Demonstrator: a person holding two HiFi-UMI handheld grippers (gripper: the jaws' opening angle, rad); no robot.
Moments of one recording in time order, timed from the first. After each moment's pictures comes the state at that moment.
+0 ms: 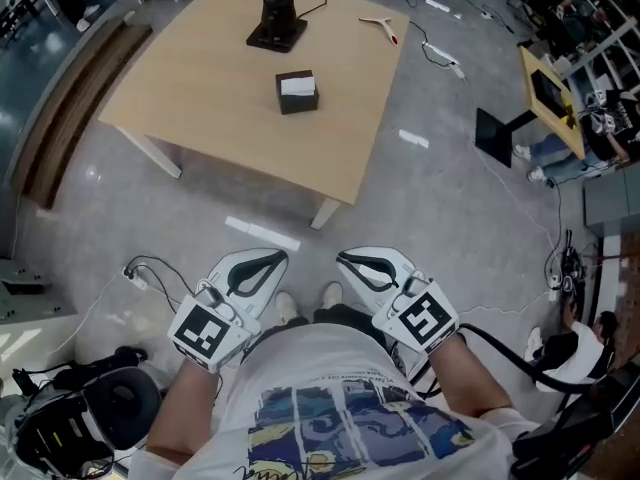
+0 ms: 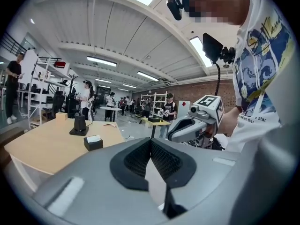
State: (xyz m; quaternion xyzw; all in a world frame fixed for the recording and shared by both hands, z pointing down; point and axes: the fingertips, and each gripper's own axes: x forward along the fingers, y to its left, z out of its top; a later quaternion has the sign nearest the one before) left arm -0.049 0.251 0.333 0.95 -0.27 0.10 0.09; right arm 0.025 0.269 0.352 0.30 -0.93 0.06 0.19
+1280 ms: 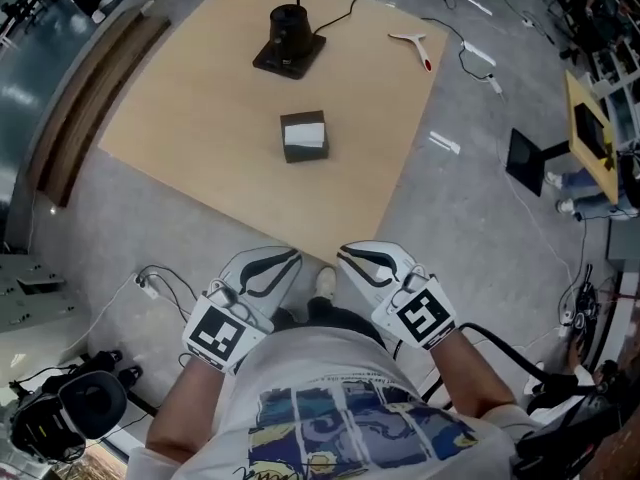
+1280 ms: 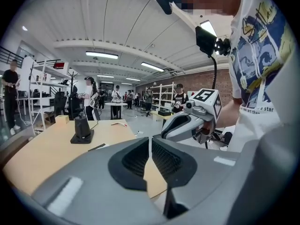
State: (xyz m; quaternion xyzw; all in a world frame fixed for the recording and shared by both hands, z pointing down) left arm 0.011 0.061 0.355 0.94 -0.30 0.15 0.08; right arm 0.065 0.064 0.383 0.25 -0.95 0.06 0.19
